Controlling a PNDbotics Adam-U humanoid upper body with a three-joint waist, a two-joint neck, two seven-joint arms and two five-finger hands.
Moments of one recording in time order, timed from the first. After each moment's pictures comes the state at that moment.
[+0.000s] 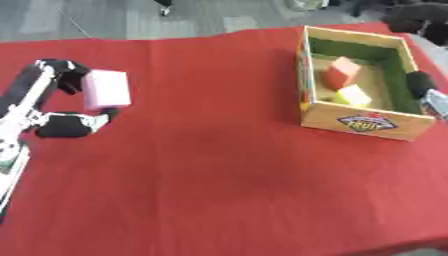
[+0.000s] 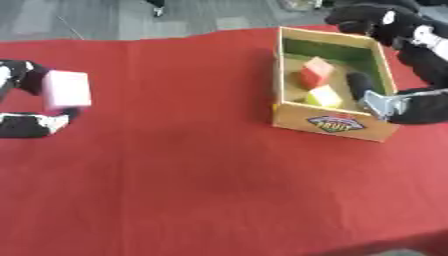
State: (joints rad) left arm -0.60 0.38 -0.18 -1.56 -0.49 0.15 -0.14; right arm -0.29 -0.90 -0.01 -1.98 -0.15 -0.42 0.36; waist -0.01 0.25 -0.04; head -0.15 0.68
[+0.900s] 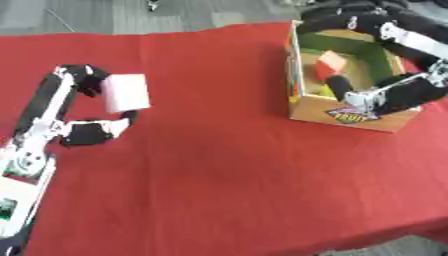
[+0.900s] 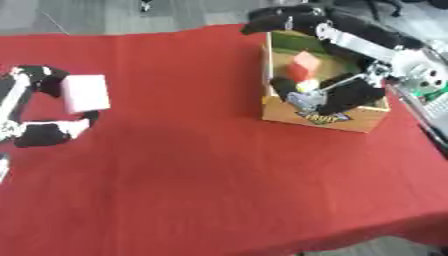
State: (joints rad) left arm -0.62 0.23 -0.25 -1.53 -0.52 0.04 -0.07; right arm -0.45 -0.88 0.14 -1.98 0.02 -0.38 0.44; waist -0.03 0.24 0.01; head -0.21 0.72
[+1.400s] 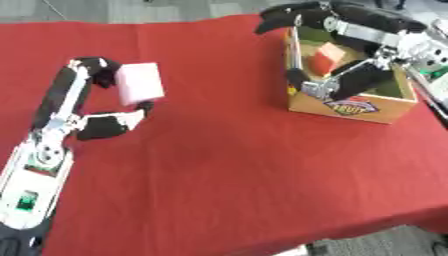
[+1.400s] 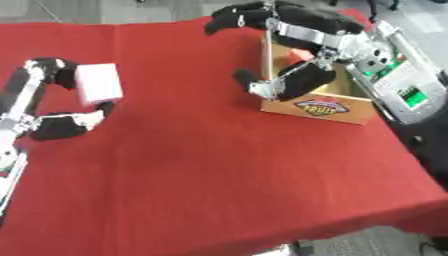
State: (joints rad) left arm -0.64 0.14 -0.26 -1.46 -0.56 0.01 -0.03; right arm -0.54 -0.81 0.19 -1.90 0.16 -0.33 0.49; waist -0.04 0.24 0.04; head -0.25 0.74
